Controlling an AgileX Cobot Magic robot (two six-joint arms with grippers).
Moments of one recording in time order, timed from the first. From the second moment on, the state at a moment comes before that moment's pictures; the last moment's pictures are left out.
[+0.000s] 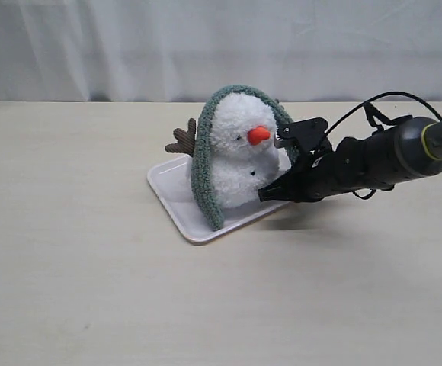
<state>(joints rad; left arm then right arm) -0.03 0.00 0.00 0.04 0.34 0.08 0.30 2.11 -1.13 0.27 0.01 -0.29</state>
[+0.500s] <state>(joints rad) -0.03 0.00 0.00 0.04 0.34 0.08 0.30 2.07 -1.13 0.28 0.22 -0.36</state>
